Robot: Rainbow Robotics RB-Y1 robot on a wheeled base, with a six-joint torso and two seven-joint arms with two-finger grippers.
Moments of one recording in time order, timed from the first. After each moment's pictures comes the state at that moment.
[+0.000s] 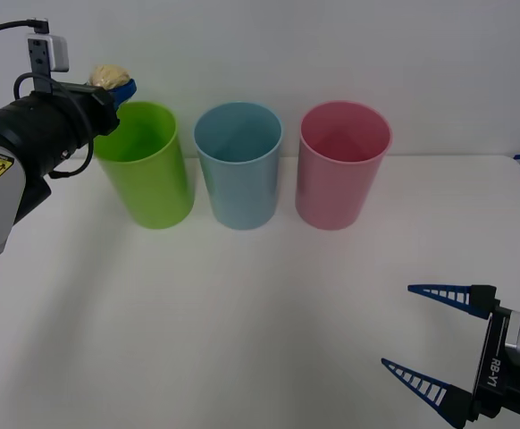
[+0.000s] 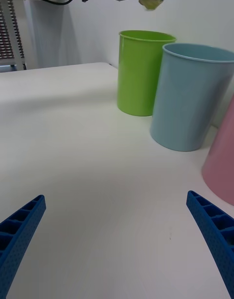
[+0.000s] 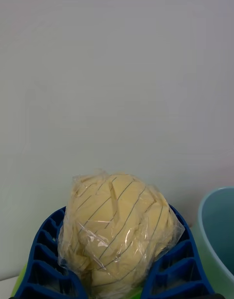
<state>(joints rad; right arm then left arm) 0.40 -0.38 -0.33 -2.00 1.34 -1.29 0.04 -0.46 0.50 0.07 -1.61 -2.25 -0.59 1.29</state>
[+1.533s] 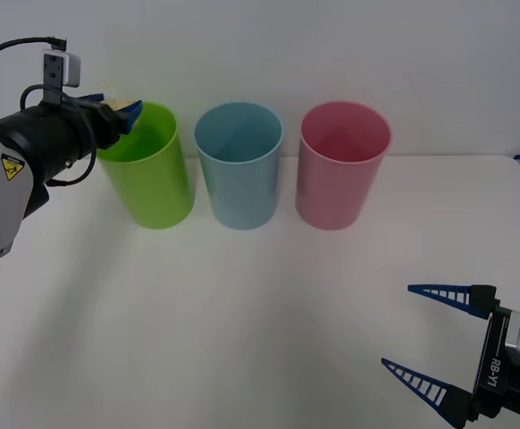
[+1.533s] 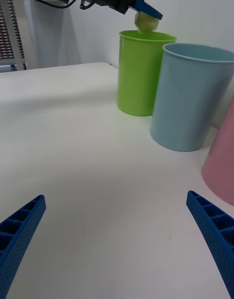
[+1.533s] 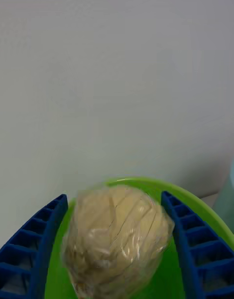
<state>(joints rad) 0.40 -0.38 -0.33 -2.00 1.34 -1.29 0.04 -0.47 0.50 0.06 -1.59 -2.36 -0.66 1.29</state>
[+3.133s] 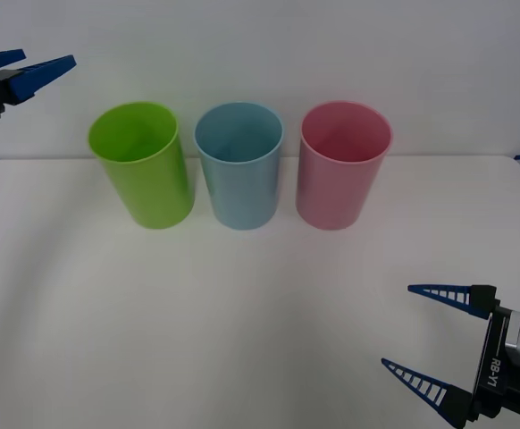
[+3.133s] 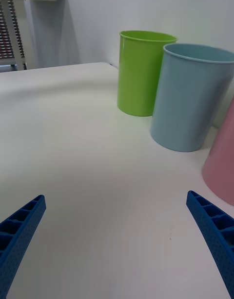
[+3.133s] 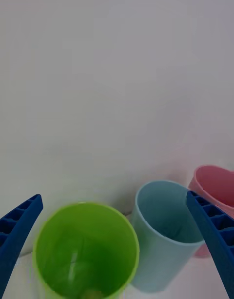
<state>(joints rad) 0.40 -0.38 -0.33 -2.00 1.34 -1.29 0.04 -0.23 0.73 0.45 -1.93 -1.65 -0.98 1.19</state>
